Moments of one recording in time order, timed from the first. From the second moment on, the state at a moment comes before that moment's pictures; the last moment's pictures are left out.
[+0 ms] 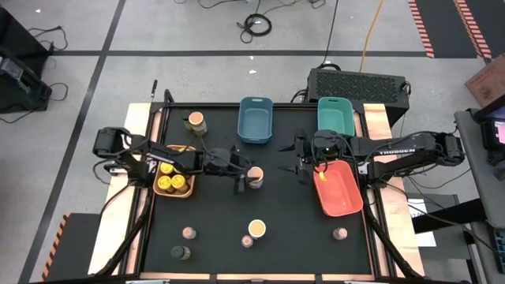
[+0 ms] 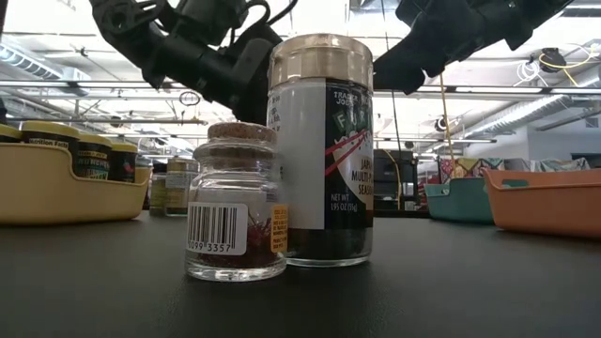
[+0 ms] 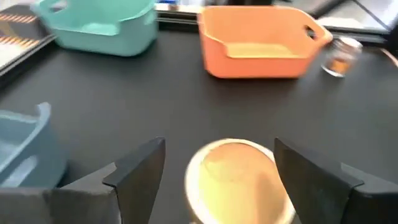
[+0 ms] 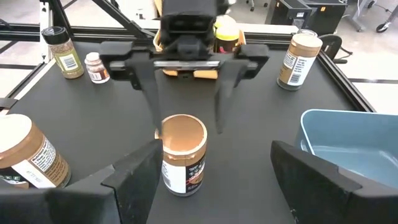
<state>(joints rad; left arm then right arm) 0.00 1.62 0.75 0.48 -0.05 -0.06 -0.10 1.14 0.69 0.05 -0.08 -0.04</state>
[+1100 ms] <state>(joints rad) 0.00 1.74 0.74 0.53 -0.03 -0.06 -0.10 1.14 0.69 0.05 -0.07 -0.05</state>
